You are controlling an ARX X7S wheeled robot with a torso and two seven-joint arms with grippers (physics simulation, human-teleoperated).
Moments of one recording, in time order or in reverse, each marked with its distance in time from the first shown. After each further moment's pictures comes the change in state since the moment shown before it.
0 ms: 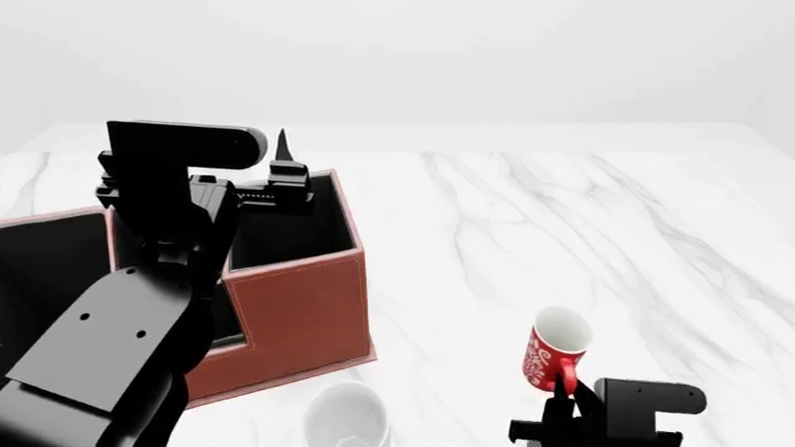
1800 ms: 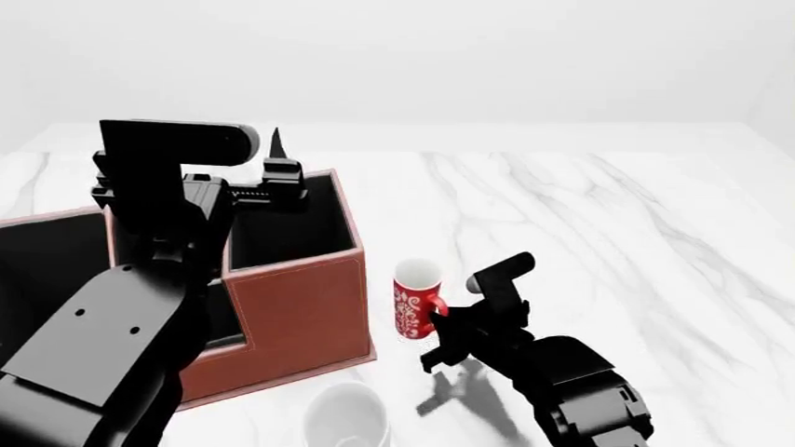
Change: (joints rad) left arm -0.005 -0.024 -0.002 -0.024 -0.043 0.024 -0.028; right arm 0.721 -0.072 -0.397 0.757 -0.010 0.008 -0.553
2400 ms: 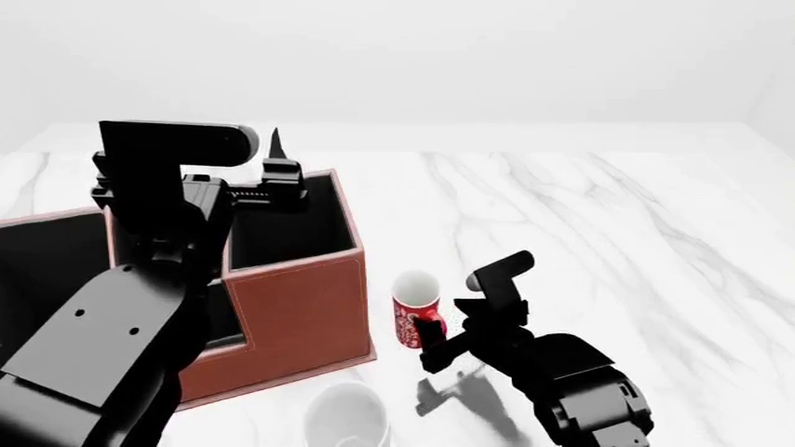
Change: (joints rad) left arm 0.002 -0.008 0.003 -0.005 -0.012 0.011 -0.009; right arm 0.015 -0.001 -0.003 0.012 0.020 0.020 -0.007
